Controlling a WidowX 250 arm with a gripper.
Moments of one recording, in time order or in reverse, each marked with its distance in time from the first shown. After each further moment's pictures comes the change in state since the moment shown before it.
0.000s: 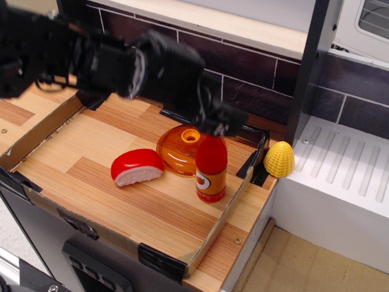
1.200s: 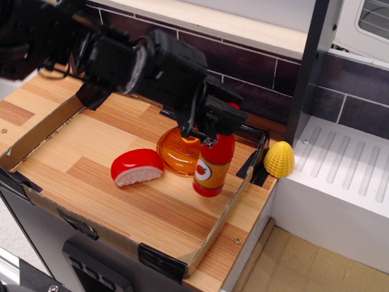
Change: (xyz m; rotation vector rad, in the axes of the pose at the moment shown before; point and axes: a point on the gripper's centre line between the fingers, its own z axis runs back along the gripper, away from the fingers) arm -0.007 -0.007 -0.004 -0.182 -0.058 -0.221
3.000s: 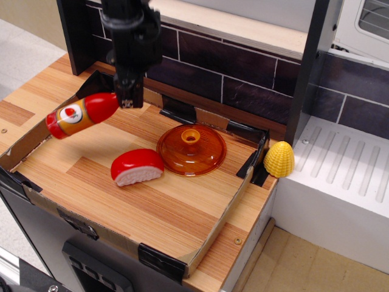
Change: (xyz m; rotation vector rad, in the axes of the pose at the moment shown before) arm -0.063 0.087 0.038 0.022 0.970 -0.144
